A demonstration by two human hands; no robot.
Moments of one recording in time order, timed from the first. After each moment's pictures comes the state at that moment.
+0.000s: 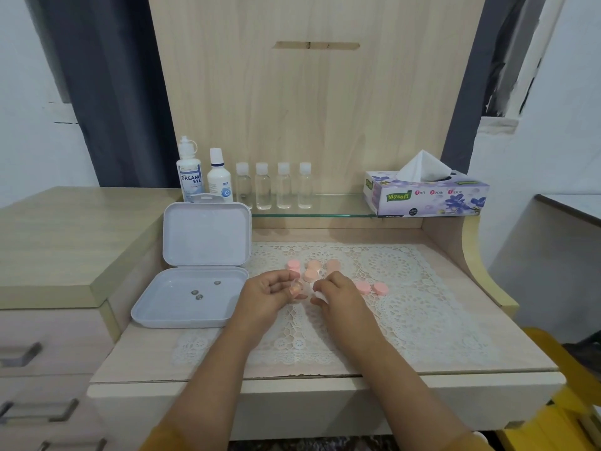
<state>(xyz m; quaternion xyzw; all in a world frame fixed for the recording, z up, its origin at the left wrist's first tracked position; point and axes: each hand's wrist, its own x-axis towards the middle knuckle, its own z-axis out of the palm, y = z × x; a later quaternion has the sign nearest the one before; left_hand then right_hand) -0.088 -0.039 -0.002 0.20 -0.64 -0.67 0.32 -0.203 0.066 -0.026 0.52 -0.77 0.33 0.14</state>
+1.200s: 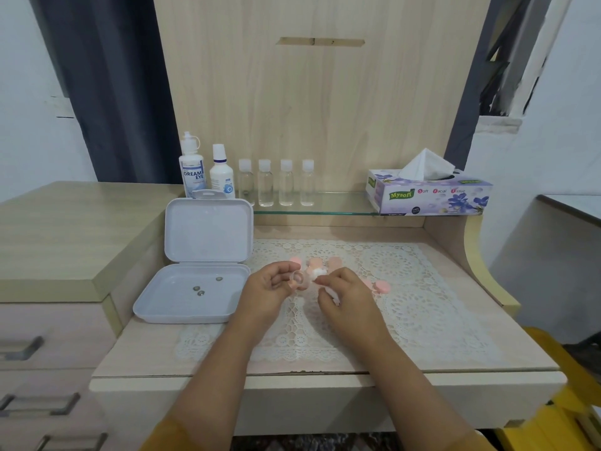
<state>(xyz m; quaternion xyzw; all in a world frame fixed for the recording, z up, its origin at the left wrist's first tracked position) -0.091 -0.044 -0.007 0.20 -0.66 -0.64 0.33 -0.198 0.077 -0.015 0.48 -0.76 0.43 0.06</state>
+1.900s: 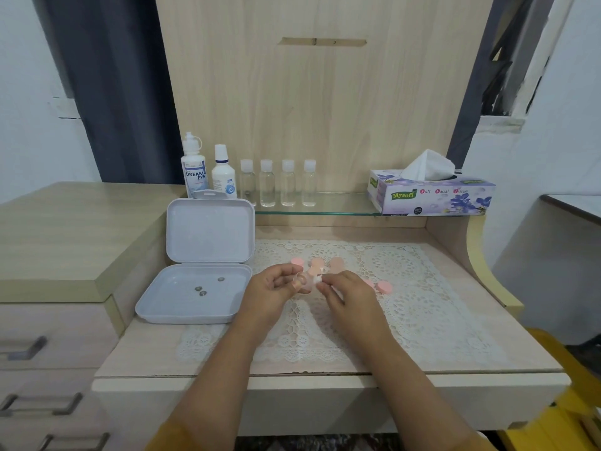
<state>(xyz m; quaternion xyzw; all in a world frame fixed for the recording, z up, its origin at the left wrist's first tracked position) -0.091 -0.039 -0.003 0.21 -0.65 -0.65 0.32 -0.198 0.075 -0.013 0.46 -0.77 0.43 0.07</state>
